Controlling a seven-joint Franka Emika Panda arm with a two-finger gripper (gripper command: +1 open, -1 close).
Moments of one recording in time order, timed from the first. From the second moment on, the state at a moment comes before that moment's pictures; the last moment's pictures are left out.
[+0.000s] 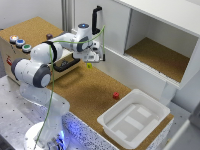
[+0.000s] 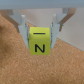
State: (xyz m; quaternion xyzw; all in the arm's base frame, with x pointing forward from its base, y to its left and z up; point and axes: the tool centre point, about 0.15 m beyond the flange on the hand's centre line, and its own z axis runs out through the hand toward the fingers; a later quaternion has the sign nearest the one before) arm 0.404 0.016 0.353 0.95 0.29 0.08 0.05
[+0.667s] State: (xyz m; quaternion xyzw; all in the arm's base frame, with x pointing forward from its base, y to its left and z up) arm 0.423 -0.066 0.311 0.96 0.24 0.10 0.06
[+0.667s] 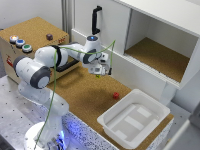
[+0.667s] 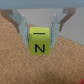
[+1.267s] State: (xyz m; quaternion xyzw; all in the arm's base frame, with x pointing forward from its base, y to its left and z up) arm 0.441 -0.138 0.289 0.97 0.23 0.10 0.06
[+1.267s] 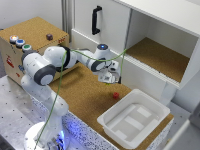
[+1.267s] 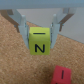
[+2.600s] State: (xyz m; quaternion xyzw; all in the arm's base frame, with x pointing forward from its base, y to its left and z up) arm 0.426 -0.198 0.262 0.98 0.18 0.07 0.04
